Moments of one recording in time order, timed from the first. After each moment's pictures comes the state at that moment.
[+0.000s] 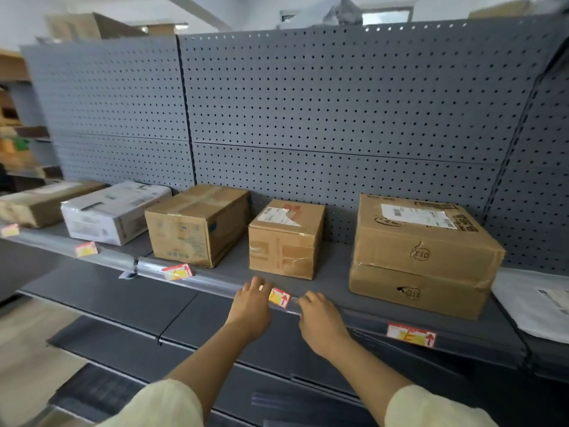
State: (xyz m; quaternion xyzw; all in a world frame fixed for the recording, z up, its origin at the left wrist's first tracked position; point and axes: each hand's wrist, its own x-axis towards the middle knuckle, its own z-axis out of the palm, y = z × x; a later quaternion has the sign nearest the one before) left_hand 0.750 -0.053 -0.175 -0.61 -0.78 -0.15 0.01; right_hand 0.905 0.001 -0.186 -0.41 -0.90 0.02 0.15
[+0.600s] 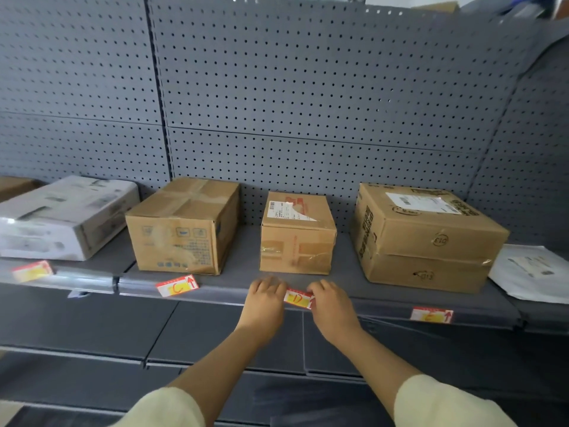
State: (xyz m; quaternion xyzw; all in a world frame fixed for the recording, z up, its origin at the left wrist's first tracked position) left_hand 0.668 -0.030 -0.202 -0.75 -0.64 -0.13 0.09; right_hand 0.830 -0.005 -0.182 -0.54 -0.82 0.00 0.17
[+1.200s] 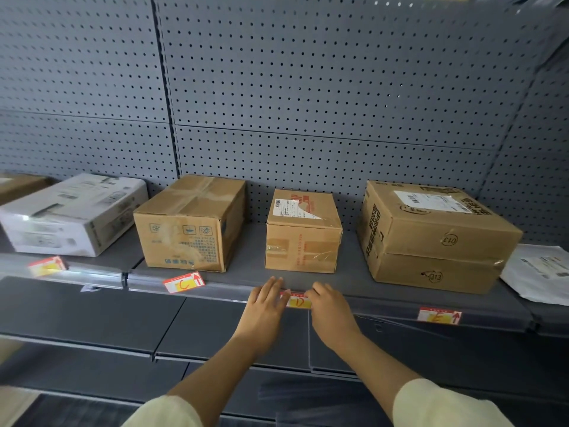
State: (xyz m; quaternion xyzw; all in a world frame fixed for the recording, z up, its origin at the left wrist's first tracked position) left_hand 0.658 -0.047 -0.218 -0.76 -0.64 -0.06 0.09; right_hand 0.824 -0.008 -0.194 -0.48 -0.86 -0.04 0.14
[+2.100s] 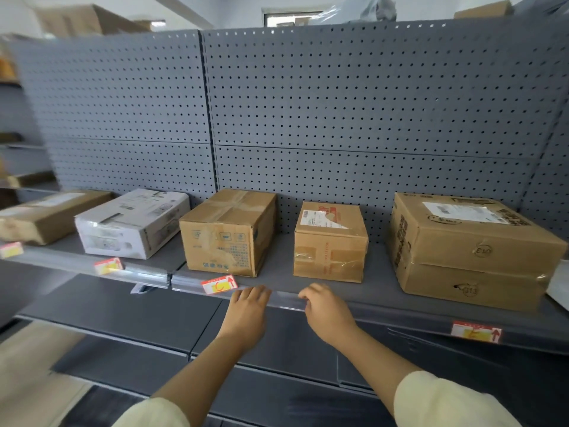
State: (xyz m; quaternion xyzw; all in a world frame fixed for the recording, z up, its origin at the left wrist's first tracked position) left_hand 0.603 -0.087 -0.192 -0.68 -0.72 -0.11 0.08; right_hand 0.780 -0.020 -0.175 -0.45 -0.87 0.09 0.19
